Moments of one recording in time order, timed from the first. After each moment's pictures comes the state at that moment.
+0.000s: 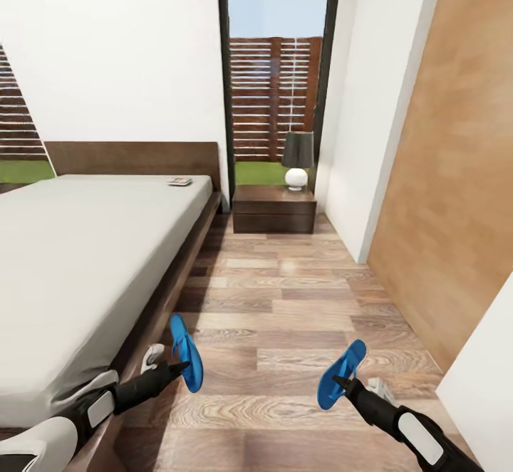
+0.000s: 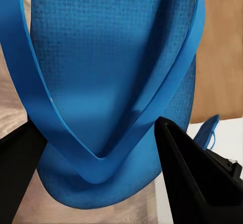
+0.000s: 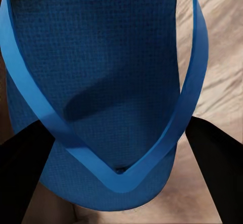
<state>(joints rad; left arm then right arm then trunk) -0.71 0.21 -0.04 -0.08 0.58 0.31 -0.96 -0.46 -0.22 0.20 -0.49 -1.09 0.36 0.36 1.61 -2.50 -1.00</state>
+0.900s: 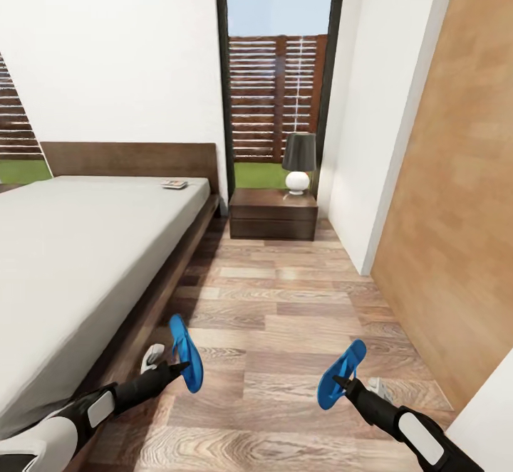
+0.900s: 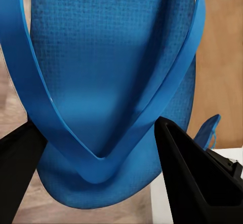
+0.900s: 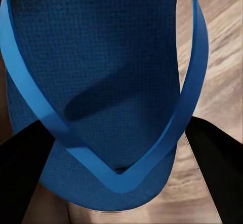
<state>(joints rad) -0.71 0.21 -0.04 -0.08 0.58 0.31 -0.96 -0.46 -0.22 0.20 -0.49 -1.09 0.36 0.36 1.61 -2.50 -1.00</state>
